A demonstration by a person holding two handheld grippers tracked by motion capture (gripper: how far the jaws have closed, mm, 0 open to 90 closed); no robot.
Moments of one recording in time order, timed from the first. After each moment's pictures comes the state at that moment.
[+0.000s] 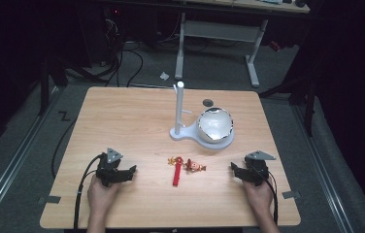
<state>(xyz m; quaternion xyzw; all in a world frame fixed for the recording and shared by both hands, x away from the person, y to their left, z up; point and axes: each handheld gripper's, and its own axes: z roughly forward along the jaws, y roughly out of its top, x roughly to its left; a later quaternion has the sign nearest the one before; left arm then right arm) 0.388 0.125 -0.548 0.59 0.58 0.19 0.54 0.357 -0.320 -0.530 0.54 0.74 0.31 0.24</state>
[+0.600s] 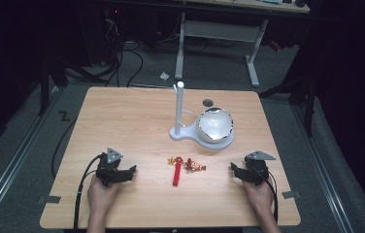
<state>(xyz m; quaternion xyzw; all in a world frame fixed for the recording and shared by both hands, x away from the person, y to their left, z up) 0.388 0.125 -0.548 0.59 0.58 0.19 0.54 0.357 -0.320 -0.530 0.54 0.74 0.31 0.24</state>
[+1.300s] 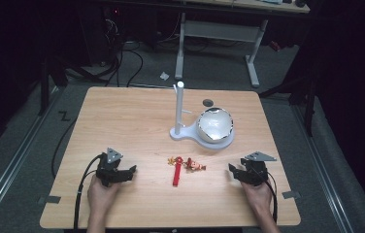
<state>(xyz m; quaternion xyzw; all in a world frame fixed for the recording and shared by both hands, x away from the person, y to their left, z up) 0.388 0.125 -0.548 0.59 0.58 0.19 0.54 0.349 -0.314 -0.522 0.52 0.75 0.34 0.22</state>
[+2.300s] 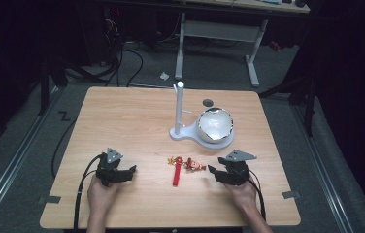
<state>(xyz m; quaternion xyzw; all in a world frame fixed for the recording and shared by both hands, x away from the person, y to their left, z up) 0.388 0.125 -0.548 0.58 0.58 0.19 0.54 0.349 -0.250 -0.503 0.43 0.80 0.38 0.19</state>
